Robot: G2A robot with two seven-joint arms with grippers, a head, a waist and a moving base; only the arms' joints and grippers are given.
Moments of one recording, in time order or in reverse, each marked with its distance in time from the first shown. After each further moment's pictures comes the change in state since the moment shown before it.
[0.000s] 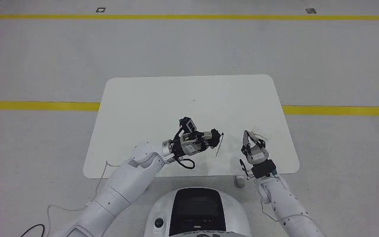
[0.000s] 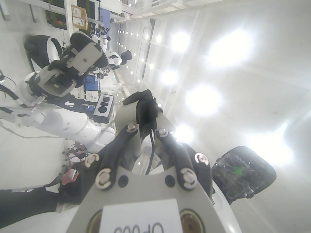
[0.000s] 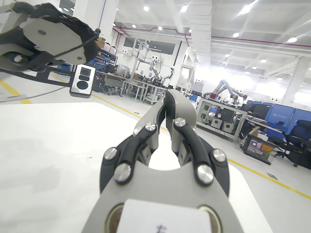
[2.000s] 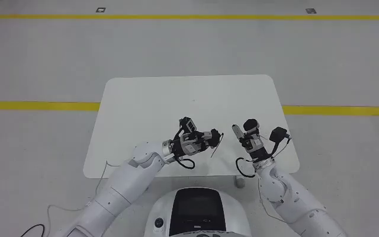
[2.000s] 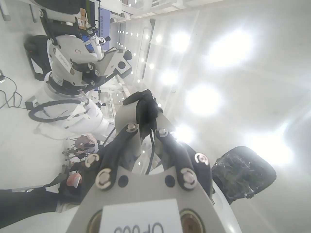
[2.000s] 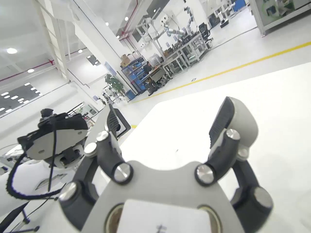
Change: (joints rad) left arm 0.000 0.000 0.000 0.000 0.000 0.000 0.000; right arm 0.039 0.235 -0.208 -0.312 1.027 -0.346 0.654
